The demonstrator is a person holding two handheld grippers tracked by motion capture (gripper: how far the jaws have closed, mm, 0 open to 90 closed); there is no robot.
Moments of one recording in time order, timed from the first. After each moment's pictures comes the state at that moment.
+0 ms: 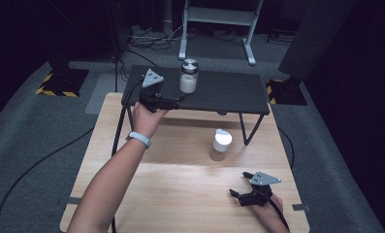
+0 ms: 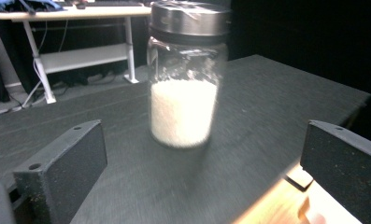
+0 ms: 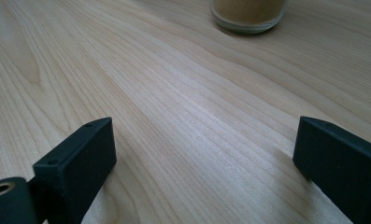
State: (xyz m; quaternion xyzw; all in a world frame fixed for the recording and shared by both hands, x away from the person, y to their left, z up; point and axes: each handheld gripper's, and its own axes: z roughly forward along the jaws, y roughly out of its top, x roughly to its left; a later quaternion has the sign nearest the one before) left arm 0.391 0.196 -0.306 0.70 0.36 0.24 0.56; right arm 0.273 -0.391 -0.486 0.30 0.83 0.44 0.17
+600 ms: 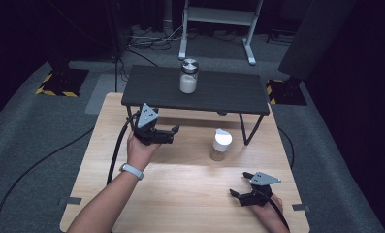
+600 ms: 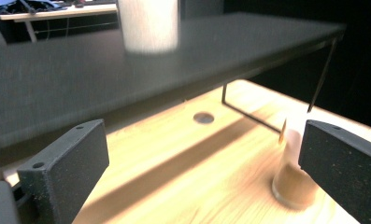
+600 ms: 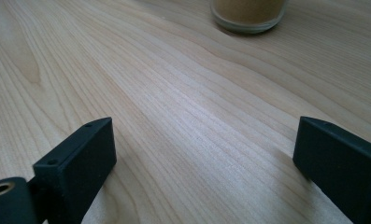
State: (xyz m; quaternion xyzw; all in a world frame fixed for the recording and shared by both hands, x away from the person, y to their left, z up) left arm 0.323 0.199 -0.381 0.71 0.34 0.28 0.55; right arm 0.273 -0.391 -0.486 0.30 0.83 0.44 0.17
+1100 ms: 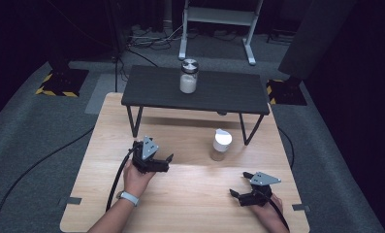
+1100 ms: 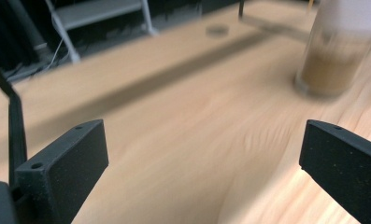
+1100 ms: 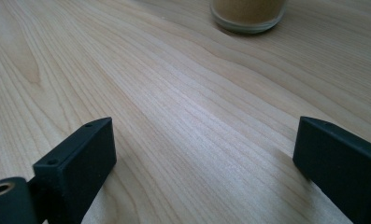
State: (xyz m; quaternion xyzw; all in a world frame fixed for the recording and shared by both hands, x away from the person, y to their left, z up) left arm 0.288 0.186 -0.455 0.76 0.37 0.28 0.46; right arm 0.273 -0.391 -0.486 0.30 0.83 0.44 0.17
